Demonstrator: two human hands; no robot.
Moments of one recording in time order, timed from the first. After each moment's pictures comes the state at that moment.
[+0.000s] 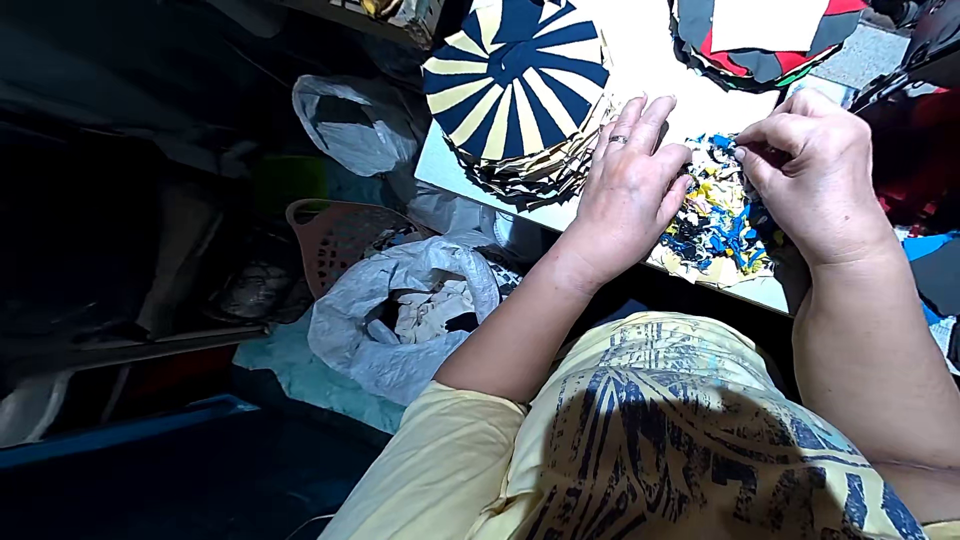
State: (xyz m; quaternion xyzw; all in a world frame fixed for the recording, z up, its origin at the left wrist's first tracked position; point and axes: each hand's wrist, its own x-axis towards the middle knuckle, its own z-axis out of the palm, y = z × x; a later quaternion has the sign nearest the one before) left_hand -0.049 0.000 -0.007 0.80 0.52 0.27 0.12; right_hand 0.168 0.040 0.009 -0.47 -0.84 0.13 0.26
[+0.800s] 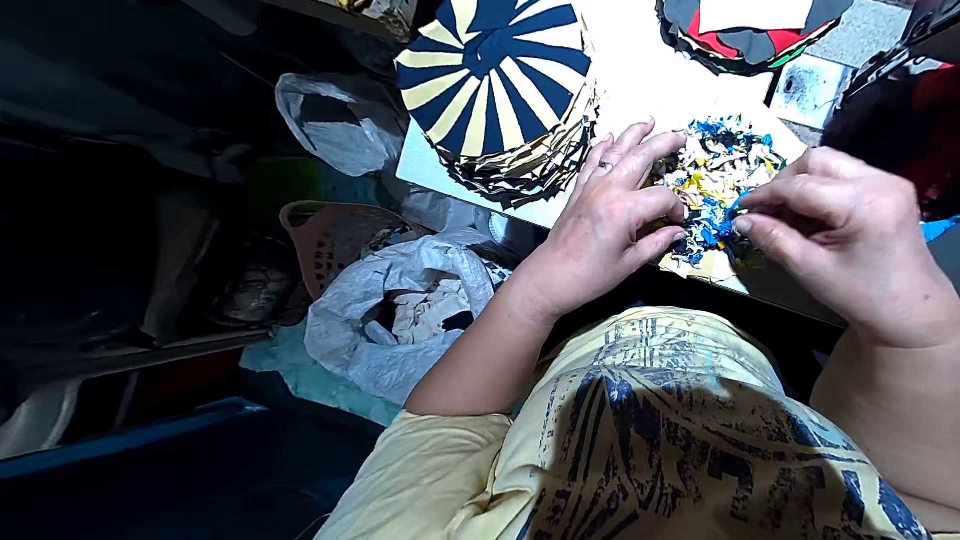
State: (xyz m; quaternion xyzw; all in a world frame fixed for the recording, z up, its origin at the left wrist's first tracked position) left_hand -0.066 -0.027 0.000 0.84 0.42 0.29 0.21; right_hand 0.195 -0.020 0.031 -0.41 -0.85 0.21 0.25
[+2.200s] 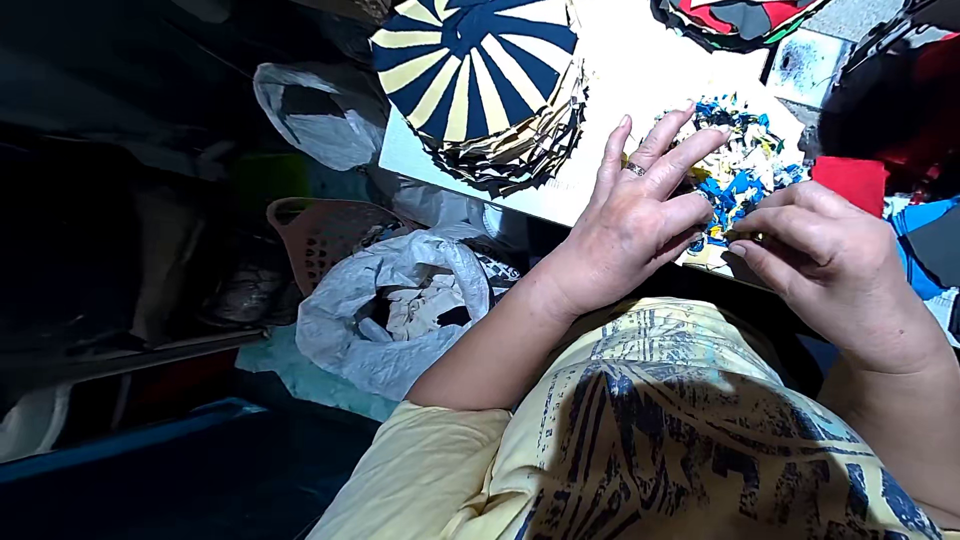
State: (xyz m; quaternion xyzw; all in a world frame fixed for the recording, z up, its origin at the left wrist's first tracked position) left_hand -0.042 -0.035 -0.005 0.87 0.37 0.29 0.16; right_hand 0.202 -0.052 0.018 -0.40 -0.86 0.20 0.25
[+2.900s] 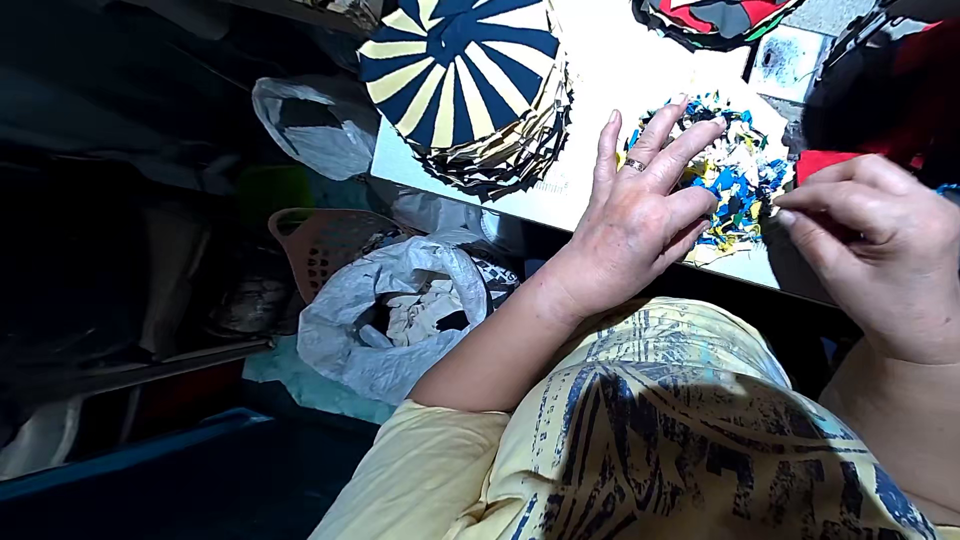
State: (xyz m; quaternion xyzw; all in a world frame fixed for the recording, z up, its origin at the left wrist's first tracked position) left_hand -0.026 -0.035 0.000 0.86 0.39 0.28 0.15; right_hand 0.228 -0.051 0.023 -0.45 -0.83 0.17 0.29
